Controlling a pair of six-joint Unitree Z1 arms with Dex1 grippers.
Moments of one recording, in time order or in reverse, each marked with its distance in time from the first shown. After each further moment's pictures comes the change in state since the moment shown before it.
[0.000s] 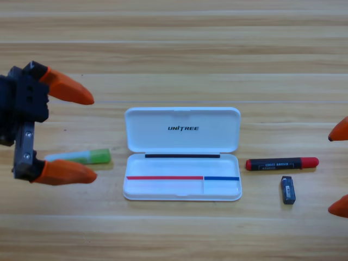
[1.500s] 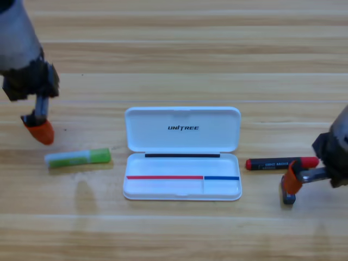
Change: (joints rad) arm 0 0.366 0.587 -0.460 0.487 0.231 0.312; arm 1 -0.050 0.540 -0.123 0.107 -0.347 0.897
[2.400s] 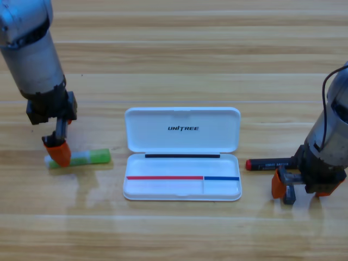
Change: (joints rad) arm 0 0.022 0.144 0.029 -0.064 -0.080 0.000; arm 1 -0.068 0.171 0.010 -0.129 0.090 0.100
